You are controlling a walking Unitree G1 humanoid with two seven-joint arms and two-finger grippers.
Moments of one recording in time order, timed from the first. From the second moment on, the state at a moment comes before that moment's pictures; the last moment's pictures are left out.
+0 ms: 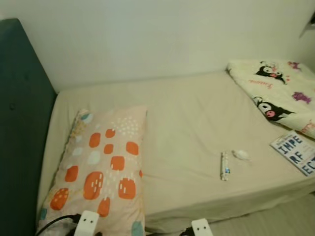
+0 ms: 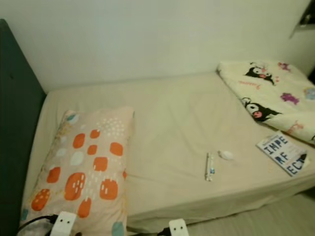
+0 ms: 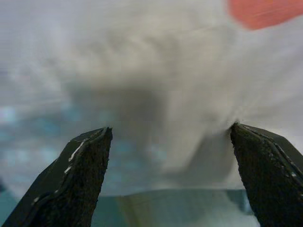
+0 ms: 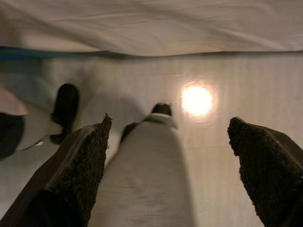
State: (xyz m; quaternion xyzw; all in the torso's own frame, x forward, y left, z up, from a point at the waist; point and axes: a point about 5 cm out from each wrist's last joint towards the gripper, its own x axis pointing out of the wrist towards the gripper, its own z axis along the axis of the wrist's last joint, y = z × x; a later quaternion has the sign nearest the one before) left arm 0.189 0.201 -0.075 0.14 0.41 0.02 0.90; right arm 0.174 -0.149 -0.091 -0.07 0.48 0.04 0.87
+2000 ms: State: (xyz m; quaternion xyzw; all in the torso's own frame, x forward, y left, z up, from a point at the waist) left arm 0.196 0.187 -0.072 0.12 0.39 0.05 0.91; right arm 0.189 -0.169 -0.083 -0.08 0.46 0.04 0.89
